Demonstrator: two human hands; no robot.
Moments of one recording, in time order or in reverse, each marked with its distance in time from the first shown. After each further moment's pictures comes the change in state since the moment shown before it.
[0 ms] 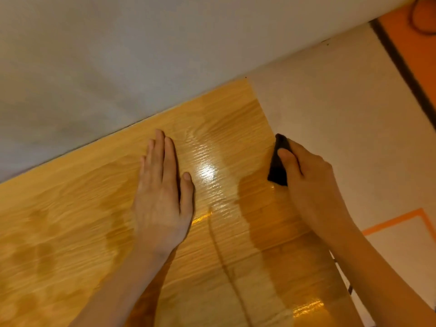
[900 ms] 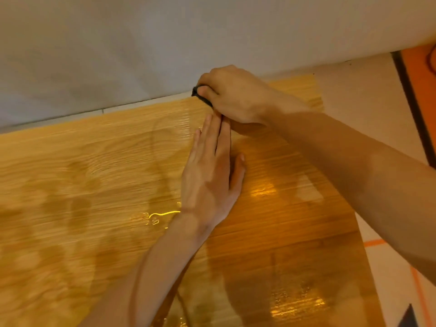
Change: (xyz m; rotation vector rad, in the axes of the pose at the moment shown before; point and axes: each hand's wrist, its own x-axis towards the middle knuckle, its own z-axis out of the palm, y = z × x) left_hand 0.000 -0.002 -0.006 -0.206 0.017 -0.028; right_hand 0.096 -0.132 0.127 -0.708 -0.503 -0.729
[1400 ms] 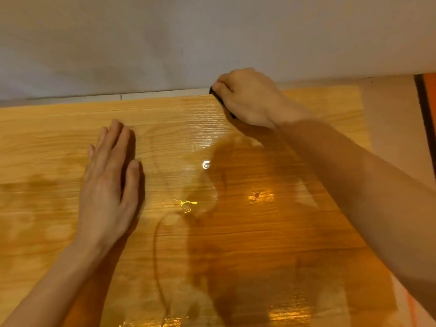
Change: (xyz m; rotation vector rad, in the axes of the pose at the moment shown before) left_hand -0.081 -0.147 -0.089 -0.009 0.152 -0.239; right_hand 0.023 -0.042 0.017 0.018 0.016 0.073
